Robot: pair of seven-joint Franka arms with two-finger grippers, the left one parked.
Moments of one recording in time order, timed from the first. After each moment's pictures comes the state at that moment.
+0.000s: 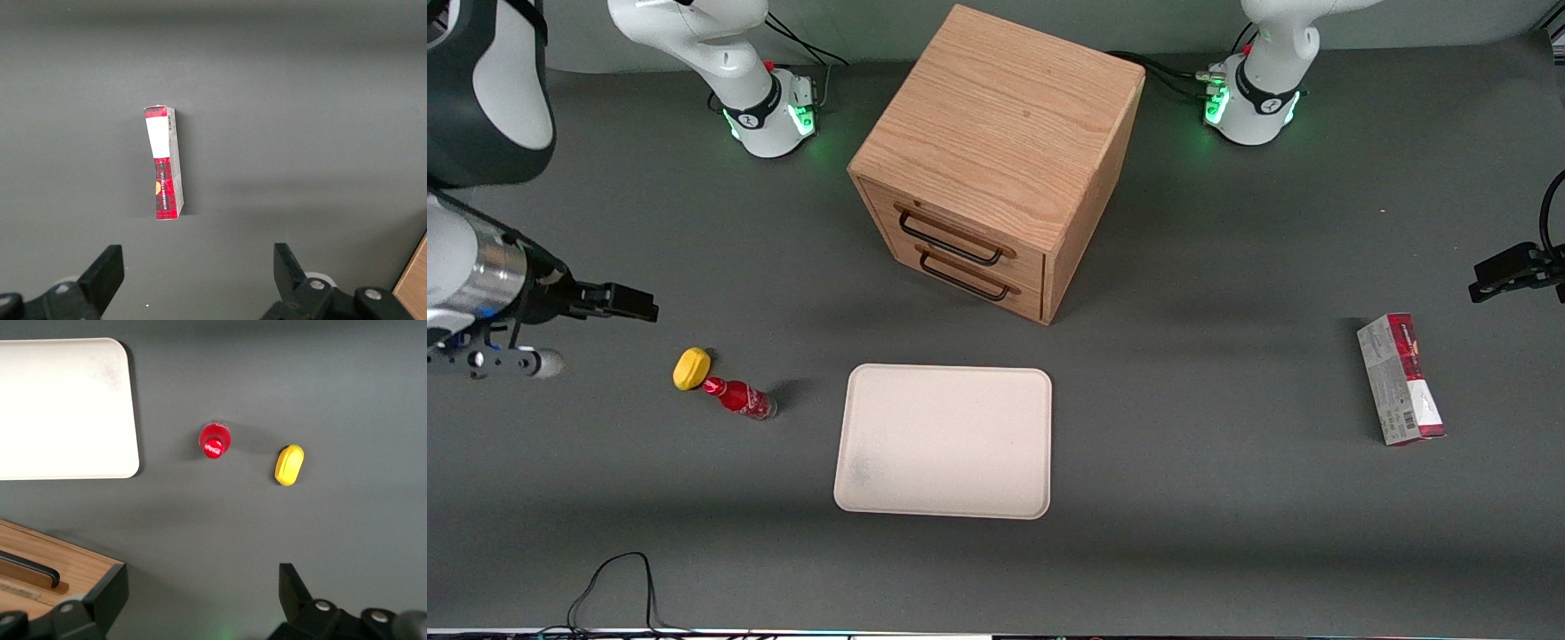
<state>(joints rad) 0.14 0.30 -0.08 -1.30 0.05 1.44 0.15</state>
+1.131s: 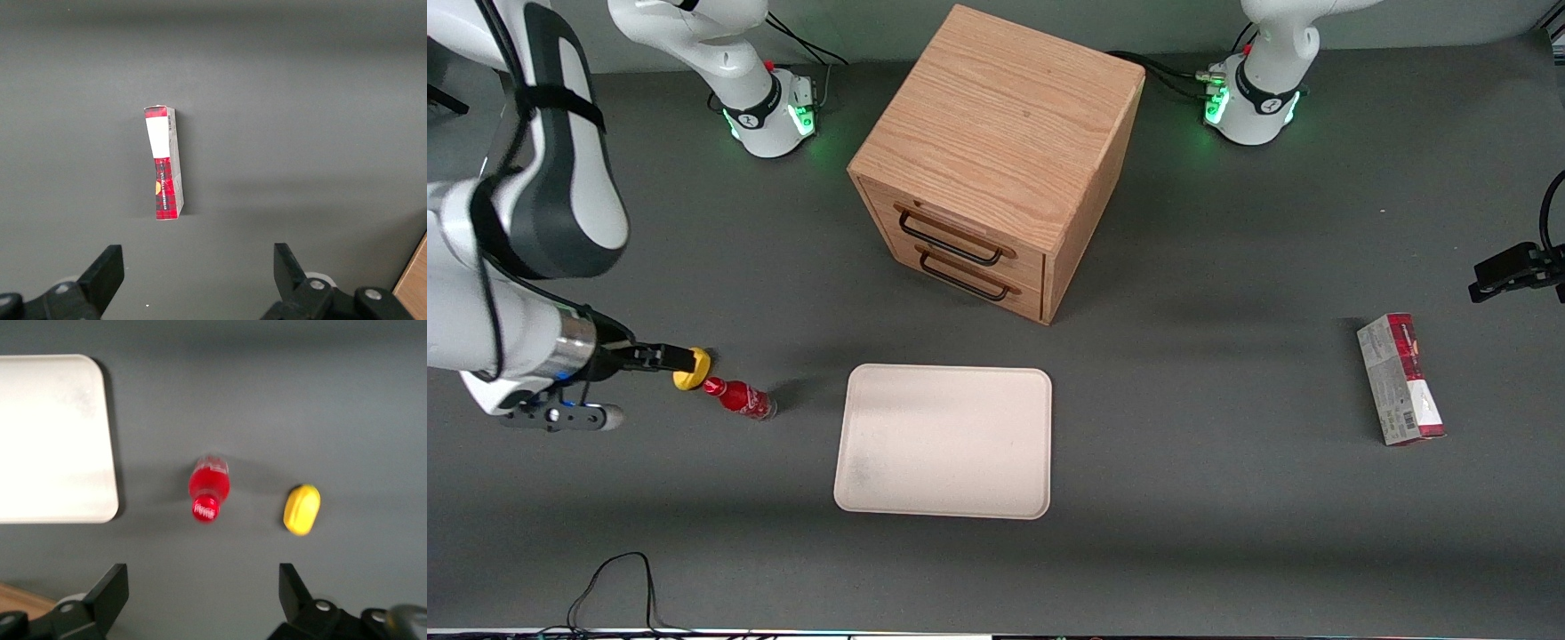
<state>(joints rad) 0.14 0.35 -0.09 -1.57 0.05 1.81 0.12</state>
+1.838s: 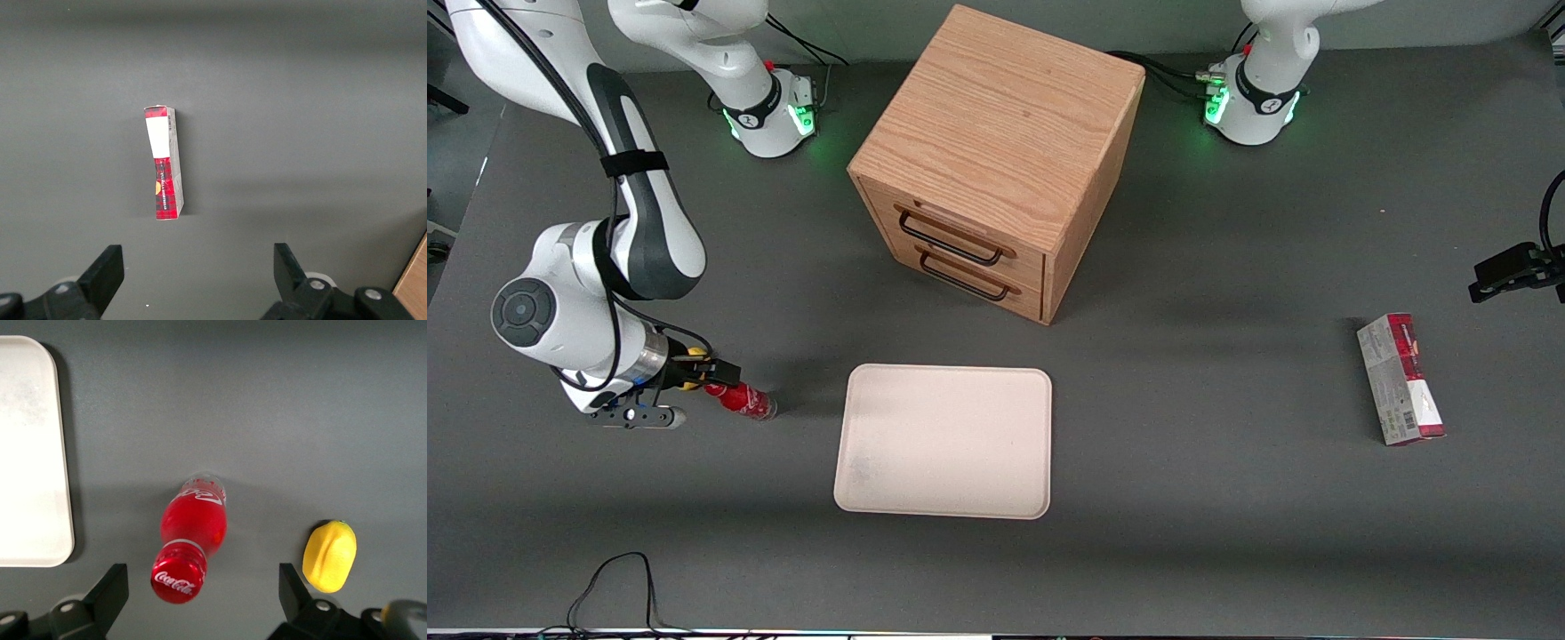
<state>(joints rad) 0.14 0.34 -0.09 -1.88 0.05 2.20 0.09</state>
